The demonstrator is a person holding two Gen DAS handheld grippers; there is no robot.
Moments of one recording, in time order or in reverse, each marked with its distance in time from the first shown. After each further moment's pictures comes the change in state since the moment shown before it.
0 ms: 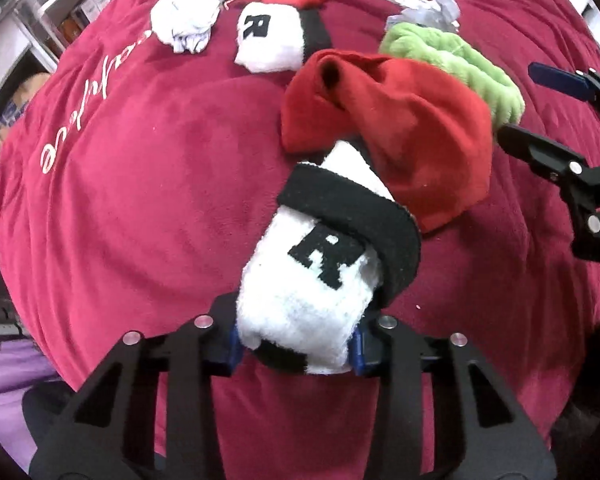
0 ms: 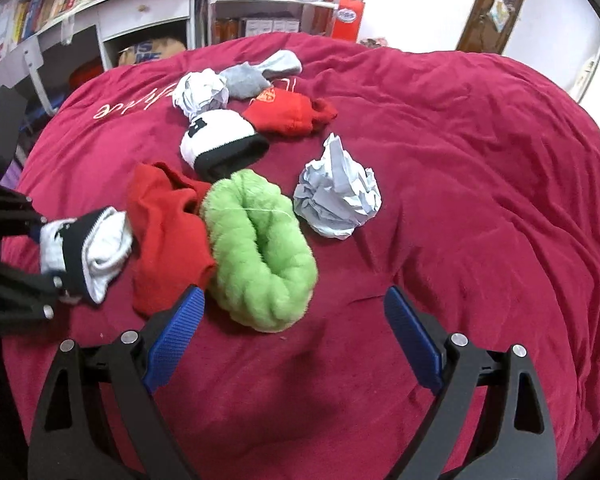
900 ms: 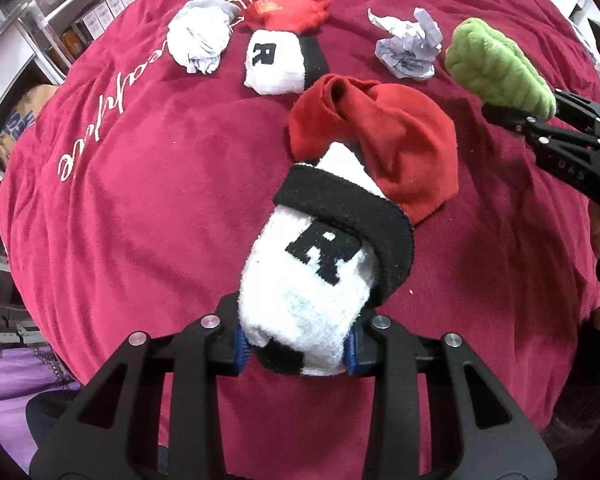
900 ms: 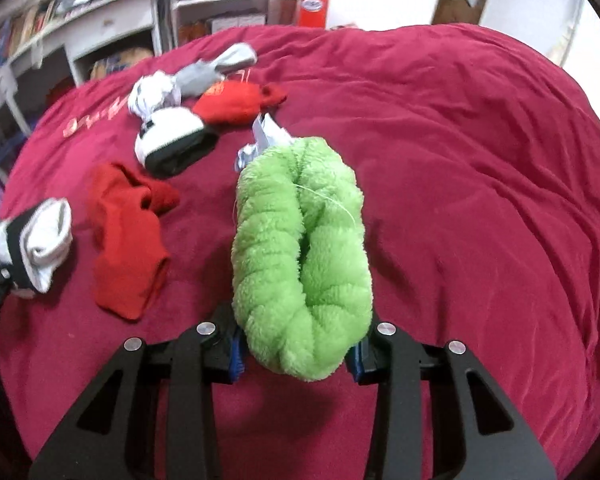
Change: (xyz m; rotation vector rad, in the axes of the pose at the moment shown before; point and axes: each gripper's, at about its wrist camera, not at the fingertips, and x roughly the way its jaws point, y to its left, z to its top) left arm -0.030 0.007 -0.008 0.026 -0.059 -0.015; right arm 0.000 -0.028 -0.015 0.139 0.007 -0.026
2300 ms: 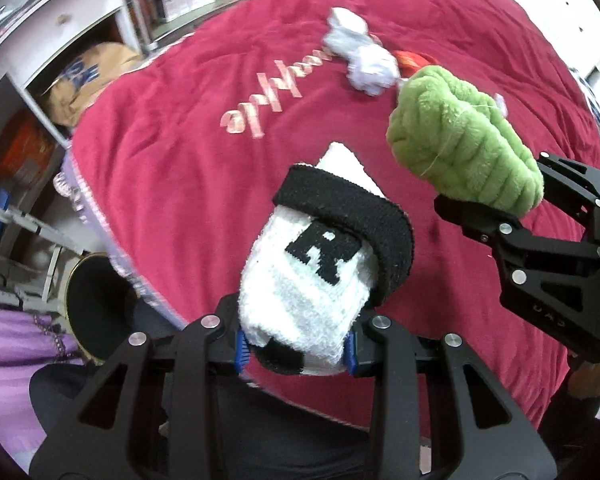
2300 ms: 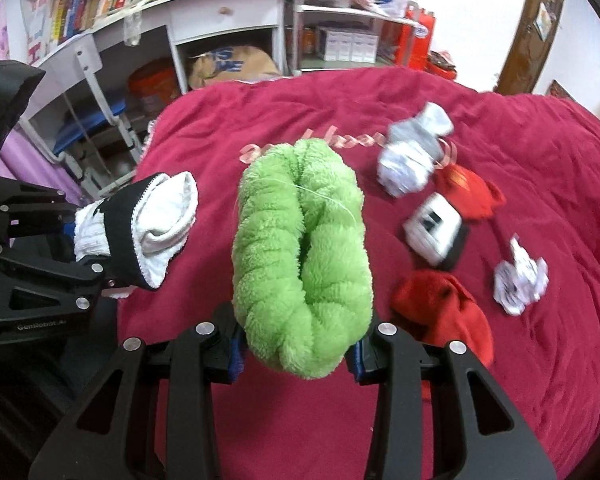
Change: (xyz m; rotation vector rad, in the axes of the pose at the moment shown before) left arm -0.056 0.164 -0.058 -0.180 -0.081 -0.026; right arm -0.030 0.235 0.073 -0.159 0.009 0.171
